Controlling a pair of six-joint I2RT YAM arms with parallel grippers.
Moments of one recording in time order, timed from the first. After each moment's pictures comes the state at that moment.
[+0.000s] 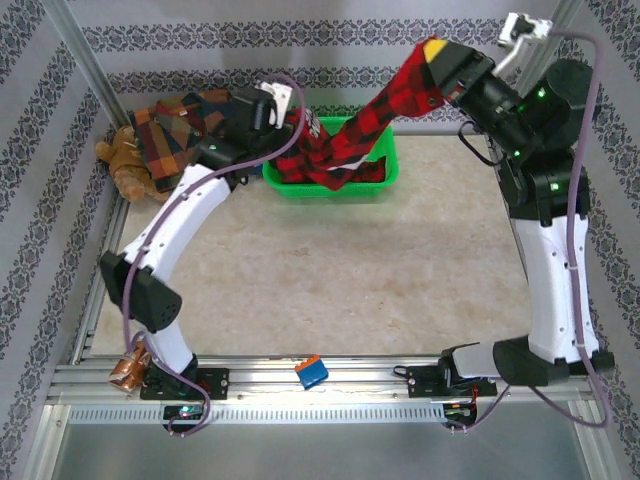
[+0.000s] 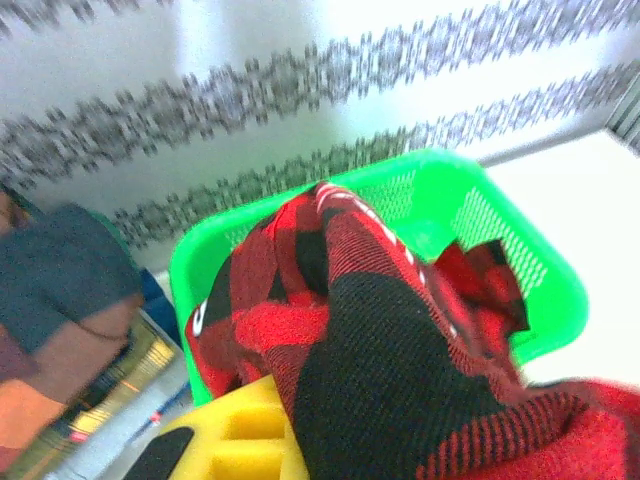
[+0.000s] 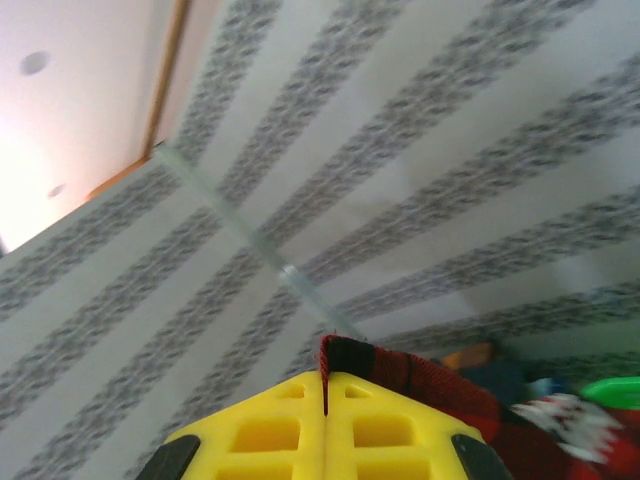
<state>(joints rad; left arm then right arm) -0.44 1.71 1.90 -0.61 -0.14 -0.02 0.15 1.32 1.96 -0.42 -0.45 0.88</state>
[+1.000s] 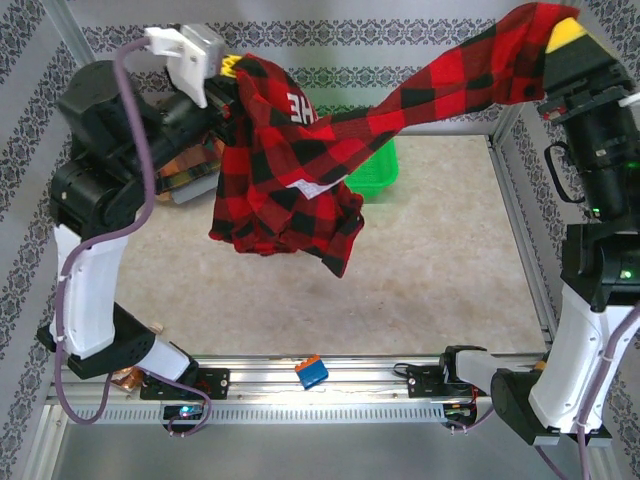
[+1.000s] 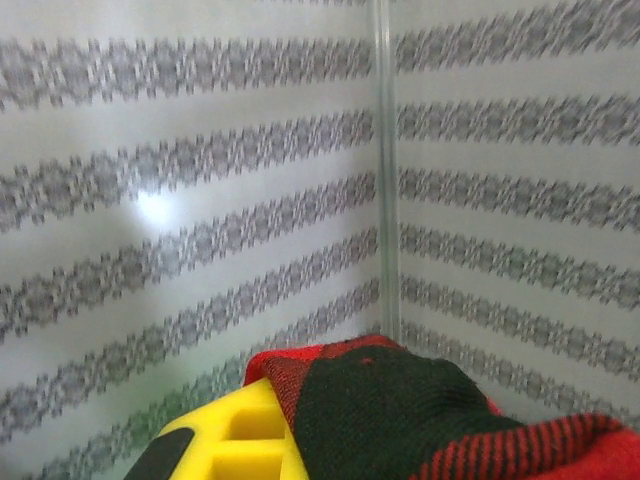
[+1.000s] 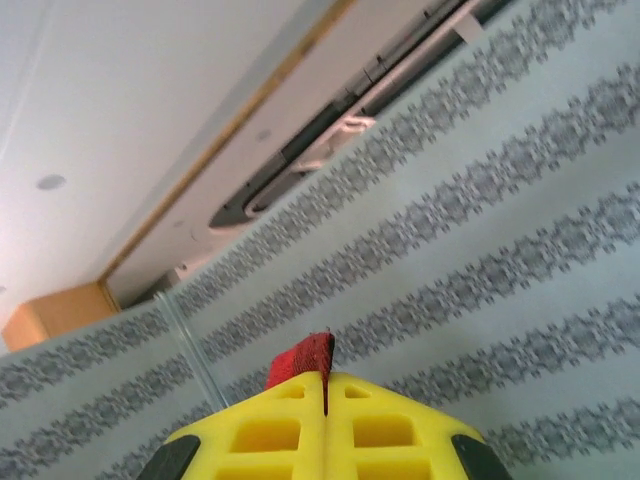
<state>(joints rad) -0.54 1.52 2.43 -0.85 0.15 0.08 -0.05 1.18 2.10 -0.44 -0.35 0.79</state>
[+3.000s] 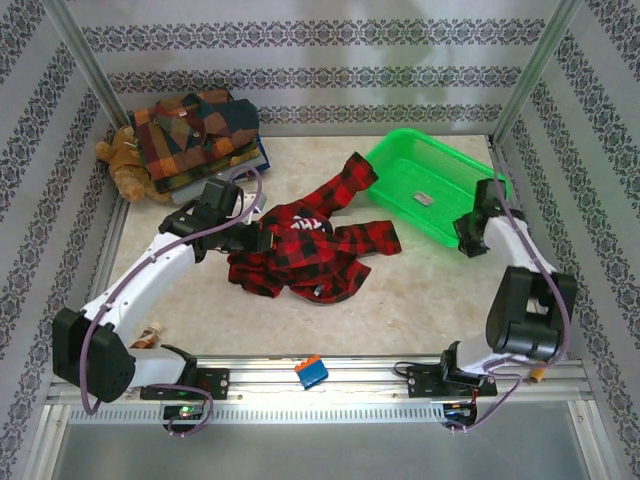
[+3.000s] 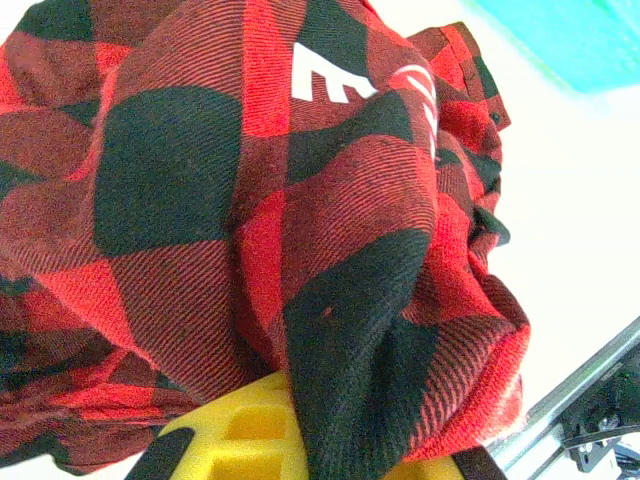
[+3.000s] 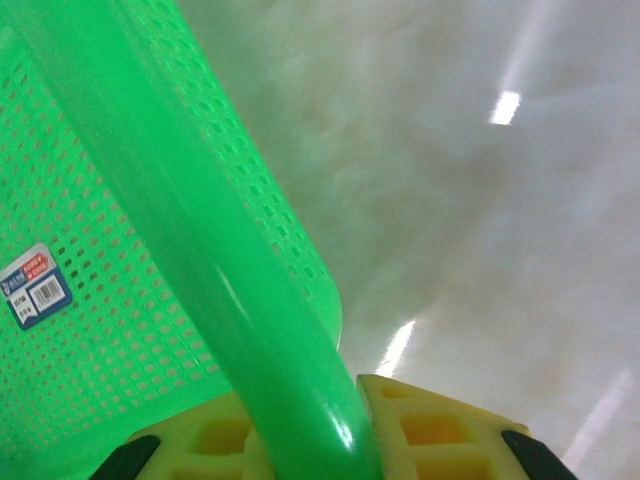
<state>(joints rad) -0.36 1.31 1.09 -0.73 0.39 -0.31 -0.22 1.47 0.96 -0.63 0.06 1.16</state>
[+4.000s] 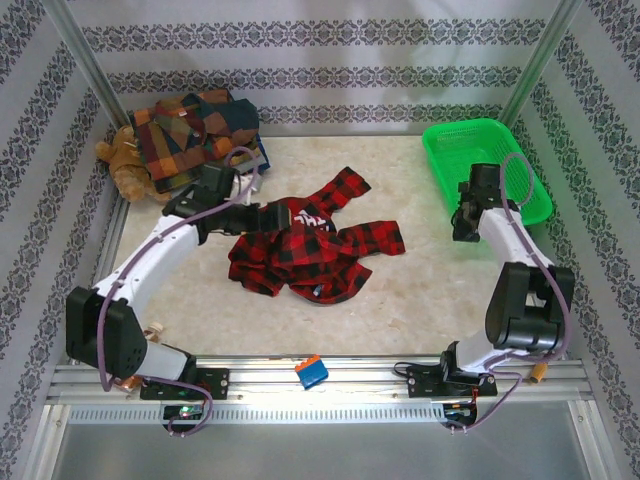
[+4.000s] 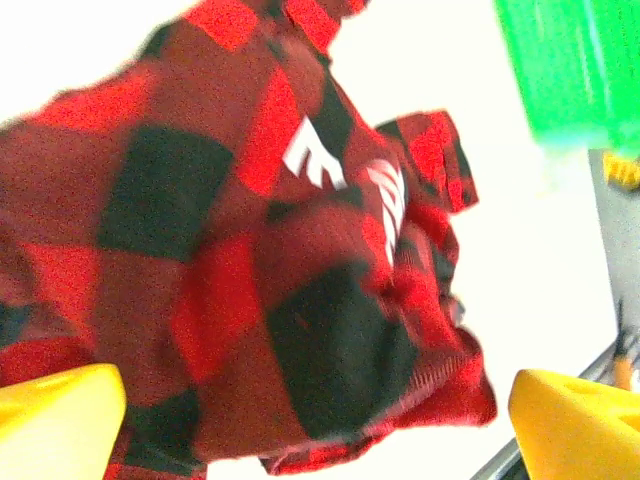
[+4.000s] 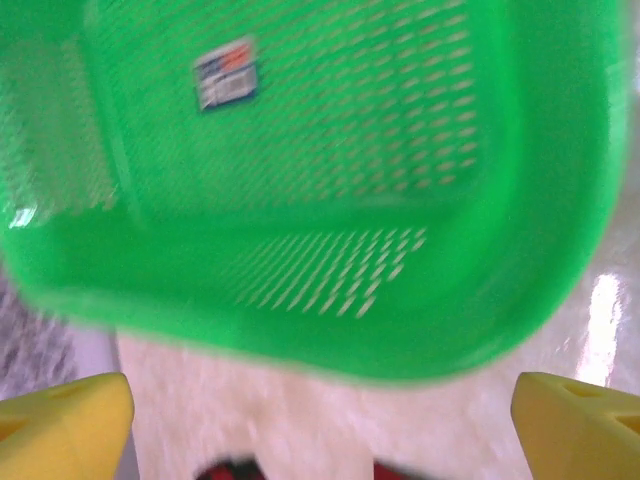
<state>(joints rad) -0.23 1.38 1.20 -0.68 0.46 -0.43 -0.12 1.47 1.06 -0.48 0.07 1.45</state>
